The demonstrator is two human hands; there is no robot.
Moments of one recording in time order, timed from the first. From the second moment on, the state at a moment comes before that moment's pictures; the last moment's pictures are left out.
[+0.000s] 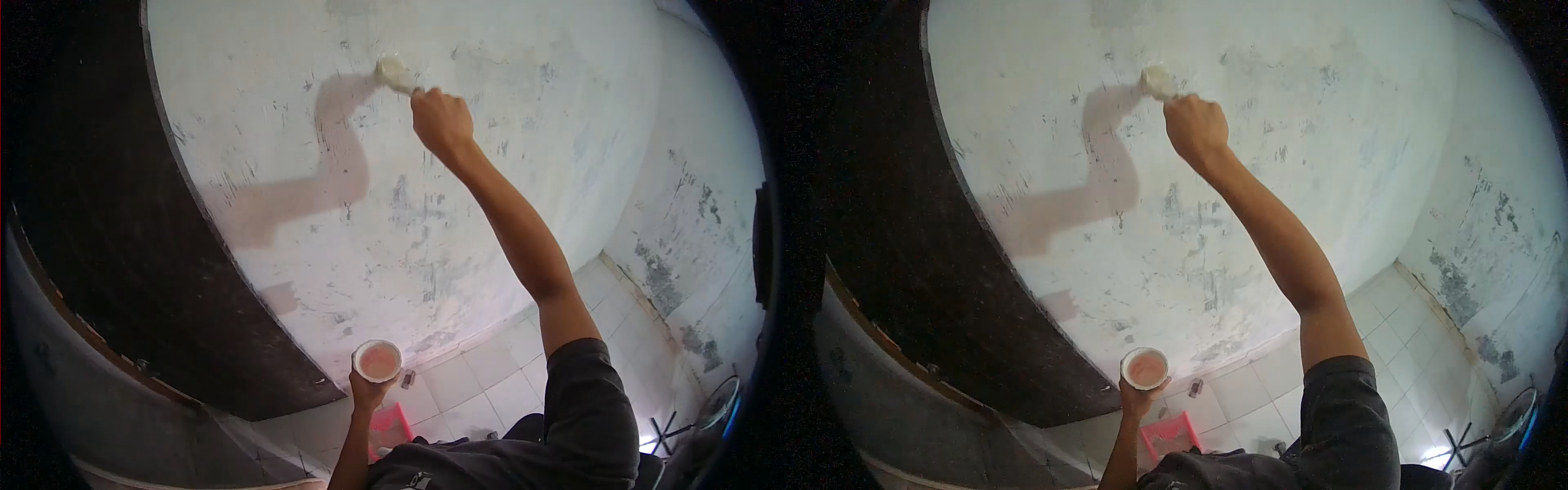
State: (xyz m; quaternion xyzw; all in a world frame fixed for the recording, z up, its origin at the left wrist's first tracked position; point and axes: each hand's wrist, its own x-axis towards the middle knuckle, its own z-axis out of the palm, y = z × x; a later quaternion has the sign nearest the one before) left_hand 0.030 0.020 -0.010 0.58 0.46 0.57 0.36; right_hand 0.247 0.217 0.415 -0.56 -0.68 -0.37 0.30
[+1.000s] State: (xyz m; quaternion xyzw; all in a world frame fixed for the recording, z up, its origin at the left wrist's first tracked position) left_hand -0.018 0.022 -0.003 0.59 0.45 0.55 0.38; right_hand 0.258 0.229 0.473 -0.61 -0.60 -0.40 0.33
